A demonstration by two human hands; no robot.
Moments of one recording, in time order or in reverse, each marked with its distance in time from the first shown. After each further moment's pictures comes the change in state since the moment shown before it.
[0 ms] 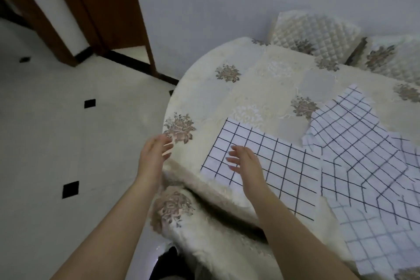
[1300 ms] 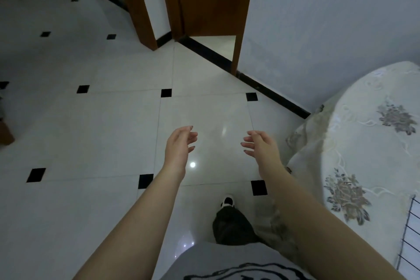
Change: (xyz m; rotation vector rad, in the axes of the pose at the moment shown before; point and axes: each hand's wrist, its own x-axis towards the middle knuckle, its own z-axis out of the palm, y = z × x) left_hand 0.273 0.127 -0.307 -0.010 0.182 -0.073; right_hand 0.116 -0.001 0.468 -0.179 -0.135 -0.005
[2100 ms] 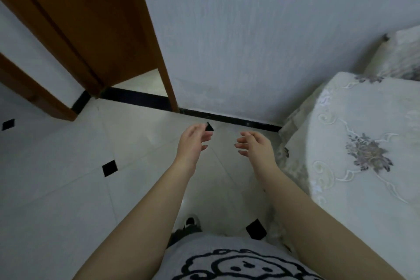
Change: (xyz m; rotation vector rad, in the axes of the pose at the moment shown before) left_hand 0.244 0.129 0.327 0.368 -0.526 0.040; right_hand 0.282 -0.157 -0.055 0.162 0.386 -0.035
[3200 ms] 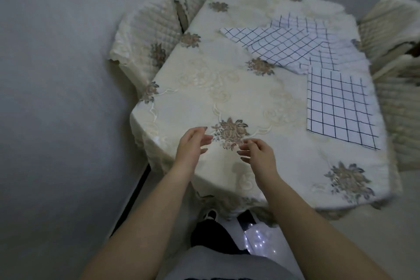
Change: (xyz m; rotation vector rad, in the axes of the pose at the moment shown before) left_hand 0.112 0.048 0.377 0.517 -1.398 -0.068; right_hand 0.073 -0.014 -0.170 0.609 1.429 0.172
